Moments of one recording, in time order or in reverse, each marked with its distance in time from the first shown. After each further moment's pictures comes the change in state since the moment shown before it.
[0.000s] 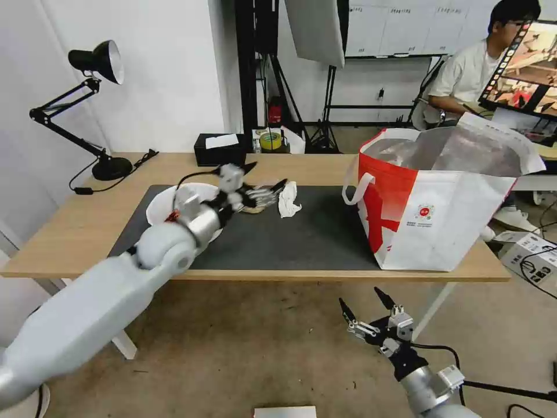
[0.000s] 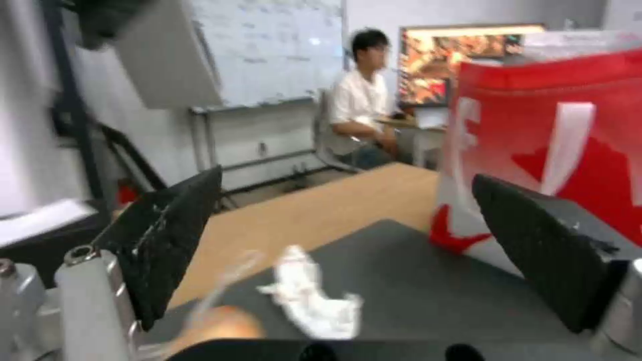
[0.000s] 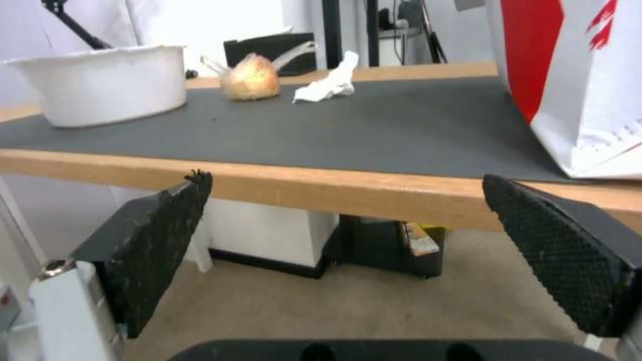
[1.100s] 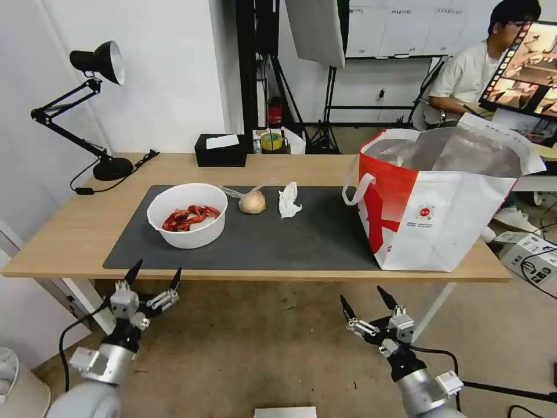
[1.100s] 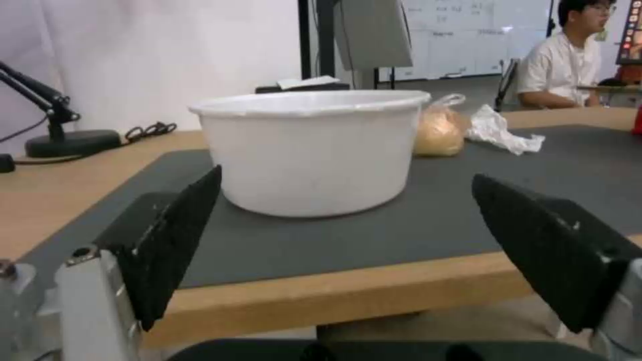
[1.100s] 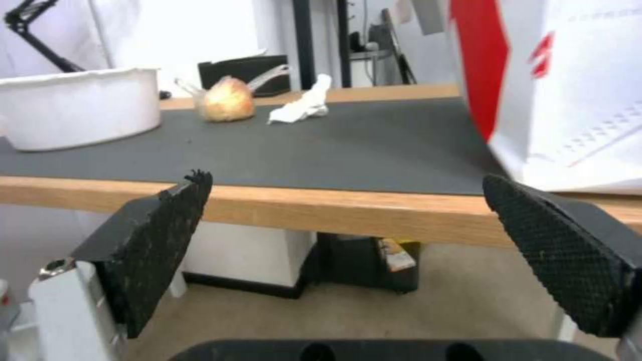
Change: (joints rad) left arm 0.950 -0.340 -0.648 -0.049 0.411 -0.359 0.020; right arm -0.032 0.084 0.027 0.009 -0.064 0.051 0.037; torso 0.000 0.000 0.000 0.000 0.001
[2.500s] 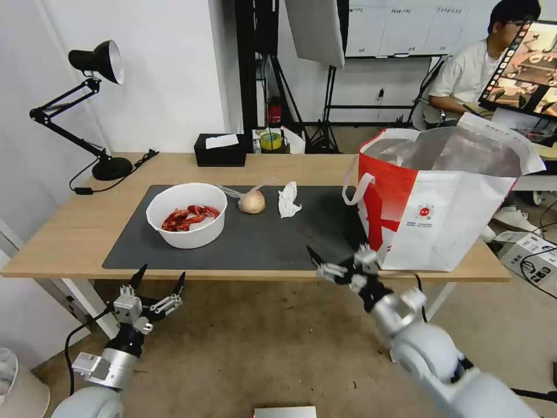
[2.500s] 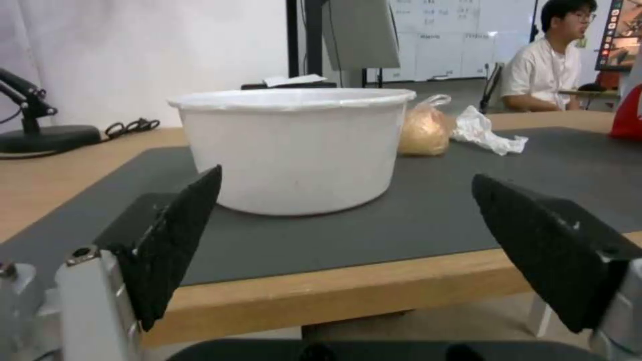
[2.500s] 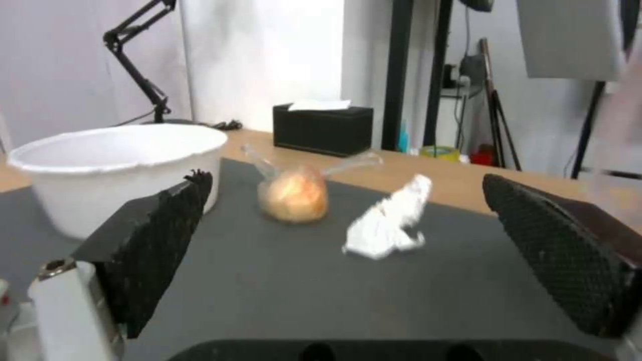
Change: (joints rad) left arm -0.014 0.009 0.004 0.010 -0.029 -0.002 0.026; right arm 0.723 -0.272 -0.443 -0.064 0.207 -0.302 0.183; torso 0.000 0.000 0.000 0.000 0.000
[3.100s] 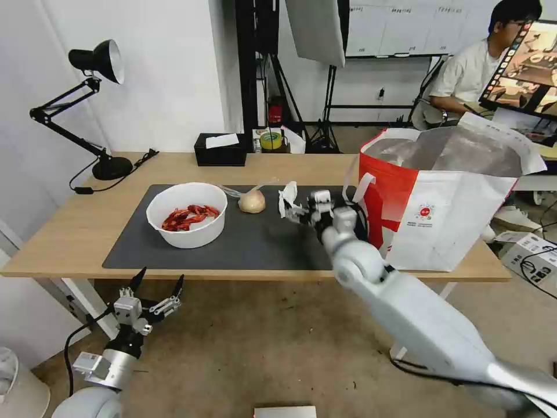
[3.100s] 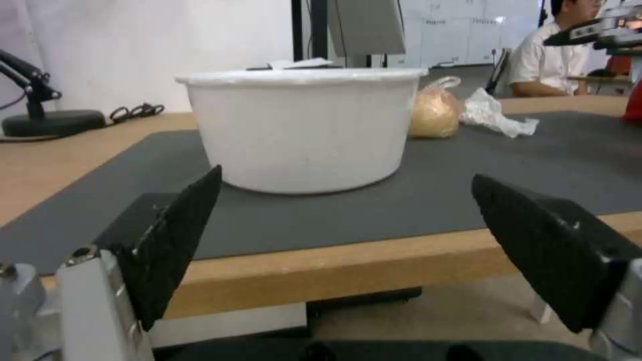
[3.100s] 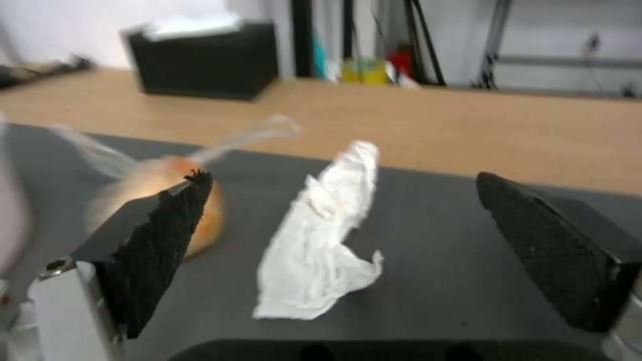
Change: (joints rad) left arm 0.000 0.007 0.000 0.014 0.000 0.019 -0.004; right arm 0.558 0.236 -0.315 -0.395 0.259 -0.329 0.427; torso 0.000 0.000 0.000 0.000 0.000
